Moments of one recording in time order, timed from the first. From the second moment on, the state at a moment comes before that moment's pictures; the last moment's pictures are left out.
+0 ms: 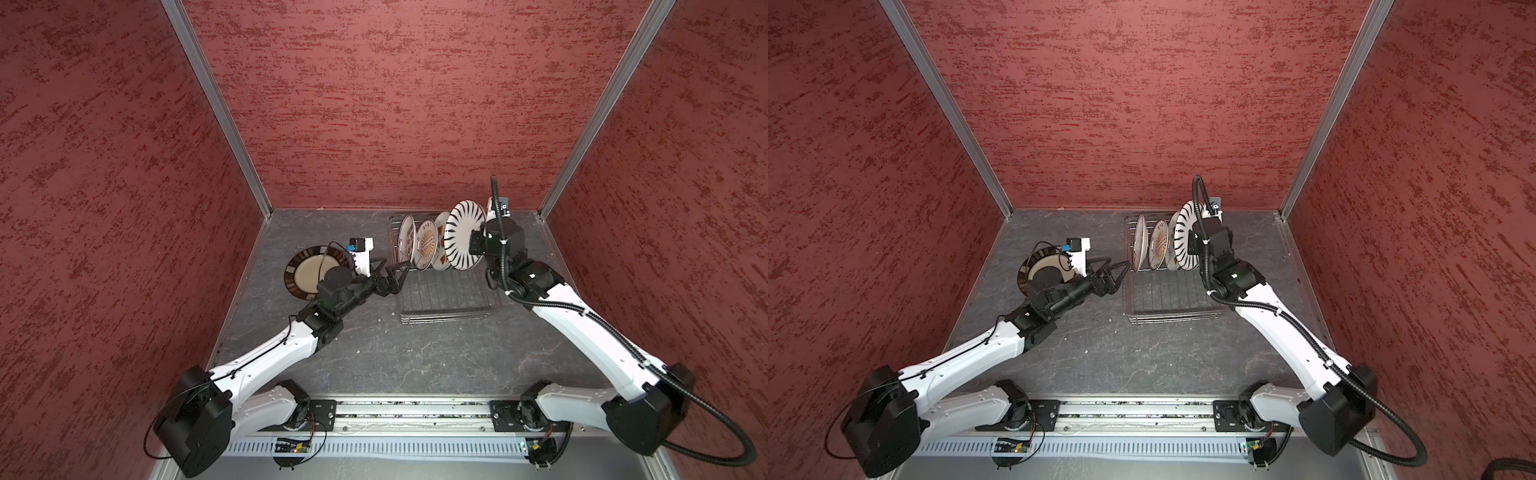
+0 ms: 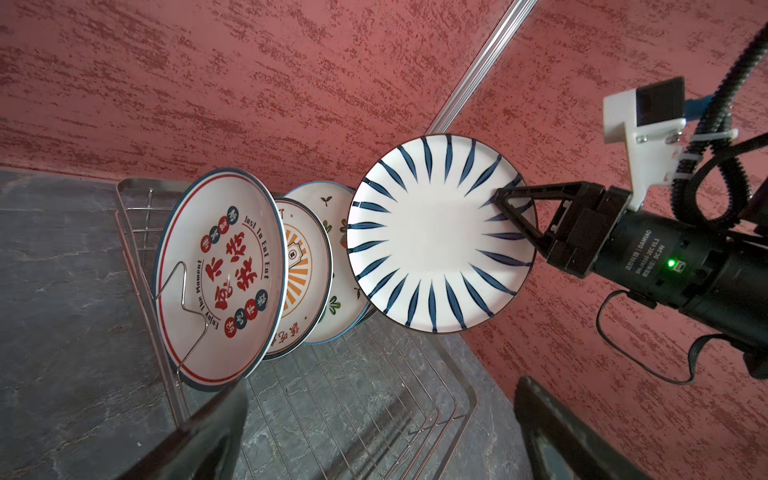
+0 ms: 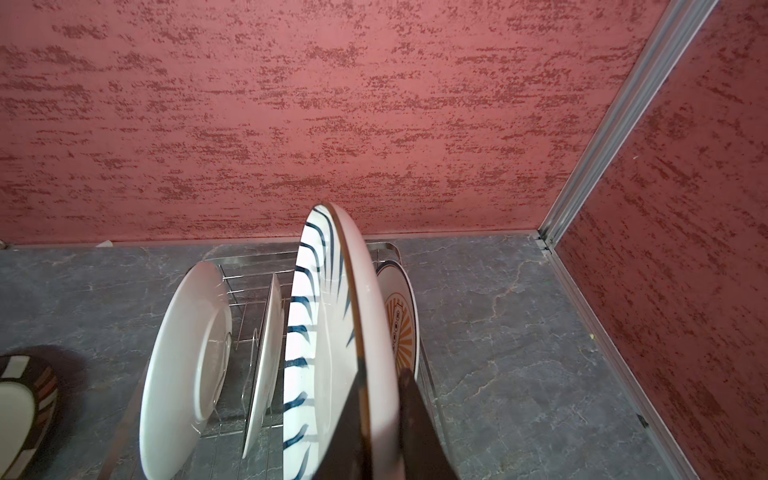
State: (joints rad) left arm -0.65 1.11 0.64 0.43 0.13 -0.59; right arm 0.53 1.22 1.18 -0.31 0.56 0.23
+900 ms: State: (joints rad) left arm -0.72 0.99 0.63 0.34 0.09 -0.66; right arm 0.27 0.91 0.74 0.10 -0.22 0.66
